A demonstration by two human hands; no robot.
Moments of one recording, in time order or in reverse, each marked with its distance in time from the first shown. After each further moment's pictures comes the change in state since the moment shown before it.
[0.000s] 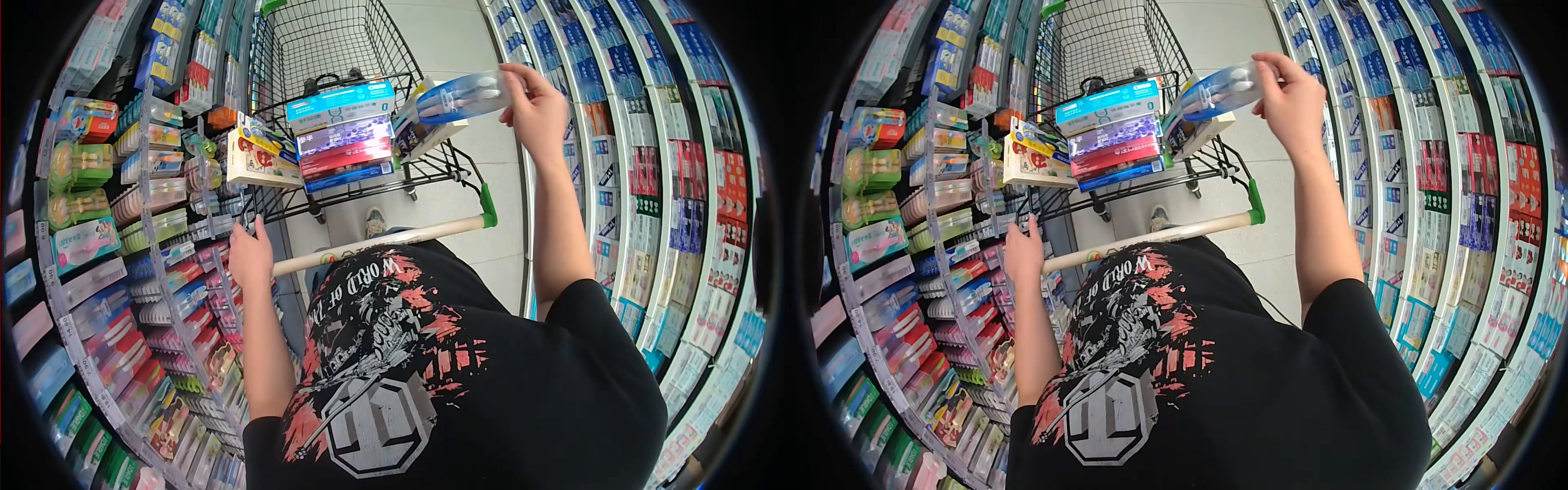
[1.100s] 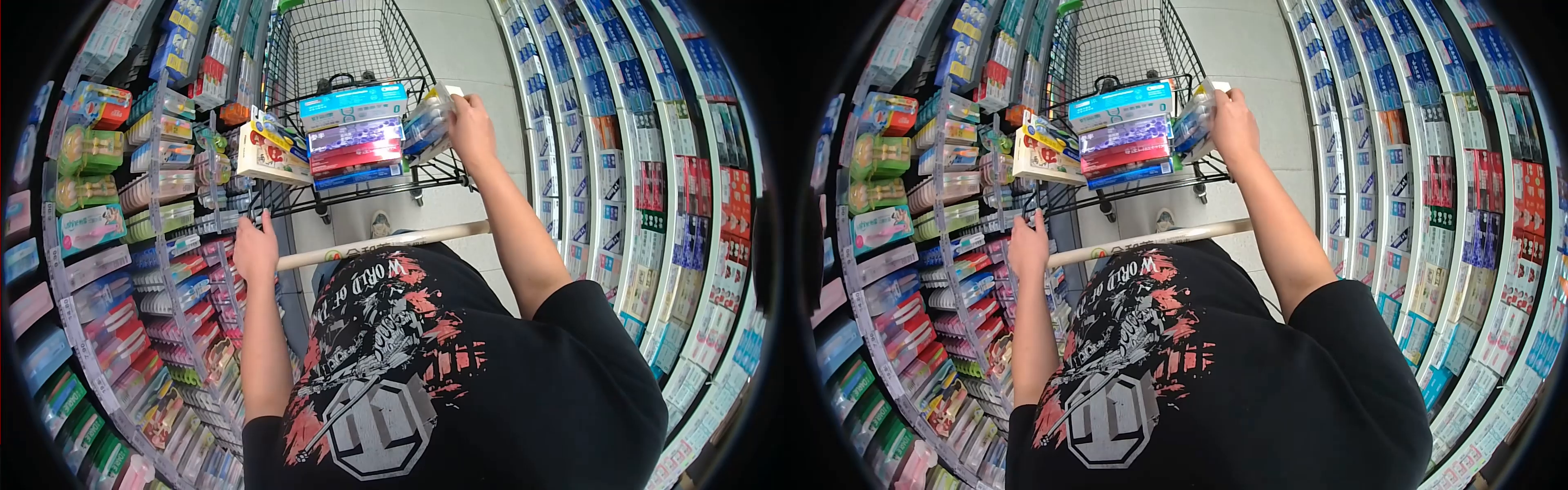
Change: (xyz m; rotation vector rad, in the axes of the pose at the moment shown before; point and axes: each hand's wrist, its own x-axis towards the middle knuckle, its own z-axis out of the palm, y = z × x) left_hand 0.005 0.001 0.001 0.002 0.028 0.001; right_hand -0.011 0.083 0.104 -0.629 -0.091 -0.167
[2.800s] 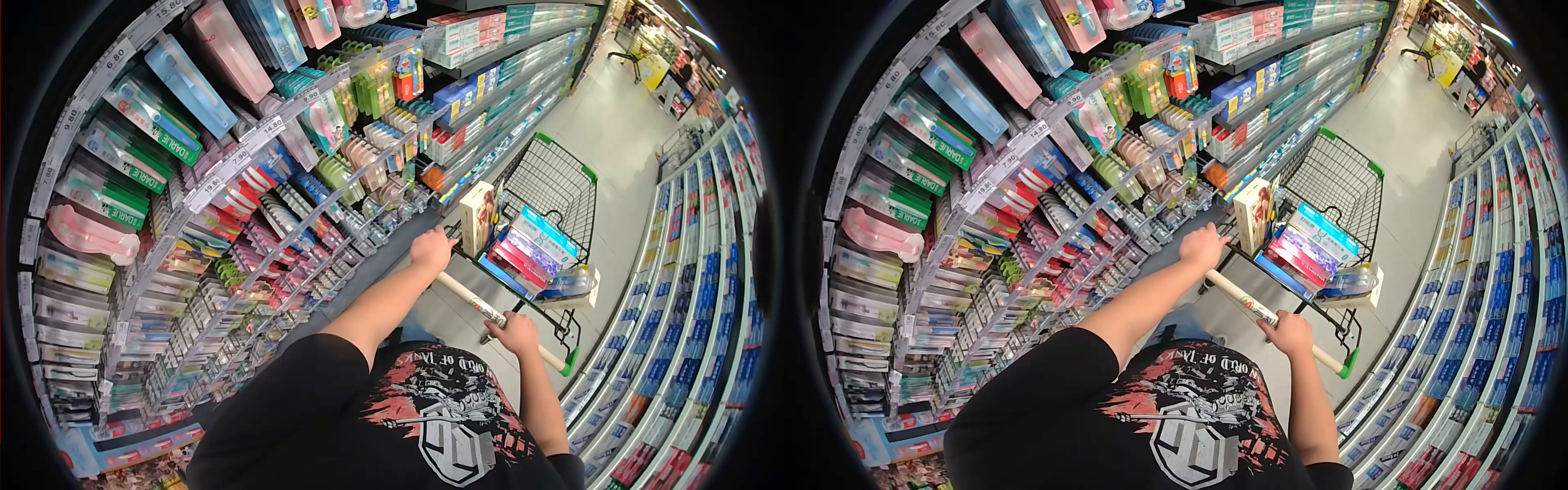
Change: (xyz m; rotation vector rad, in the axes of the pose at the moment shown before) left_hand 0.075 0.058 0.013 -0.241 0.144 -0.001; right_hand -0.051 -0.082 0.020 -0.182 -0.787 -0.500
